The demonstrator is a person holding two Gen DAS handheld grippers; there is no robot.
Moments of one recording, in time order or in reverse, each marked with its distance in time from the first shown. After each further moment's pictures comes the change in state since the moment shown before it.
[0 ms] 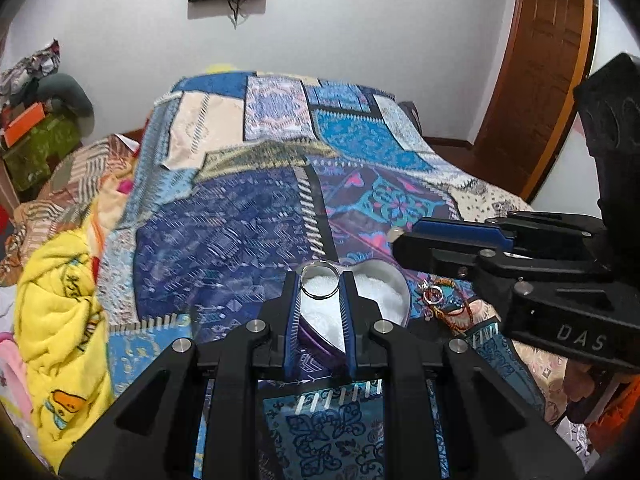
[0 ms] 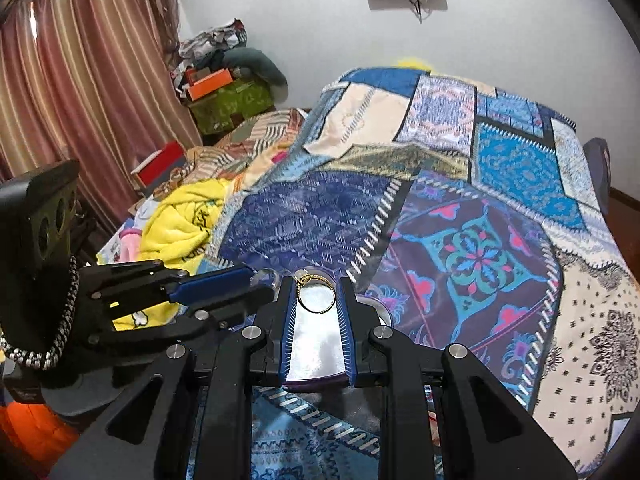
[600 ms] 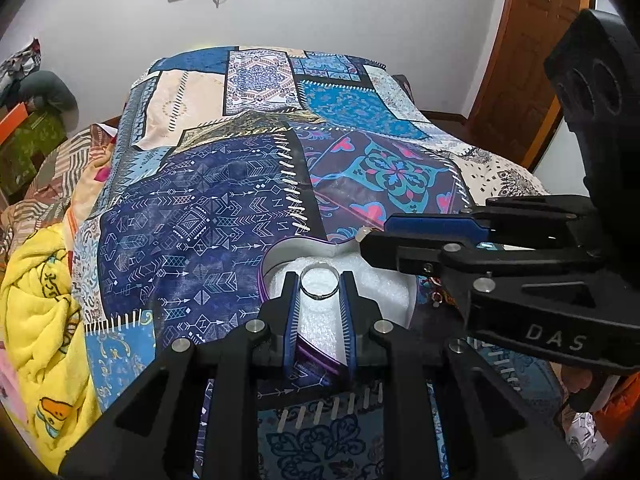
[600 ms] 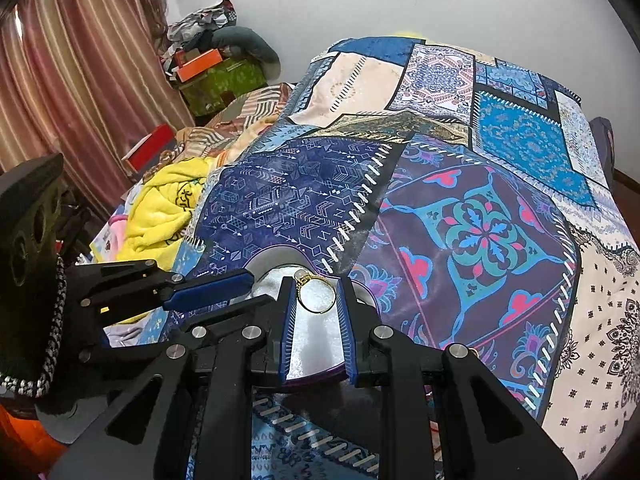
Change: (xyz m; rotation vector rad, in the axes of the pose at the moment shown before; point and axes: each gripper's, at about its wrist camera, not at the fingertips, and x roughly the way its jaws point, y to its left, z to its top) left arm 0.035 -0.011 -0.007 0.045 0.074 -0.010; right arm 0.023 -0.017 -0.007 0.025 0.075 0.002
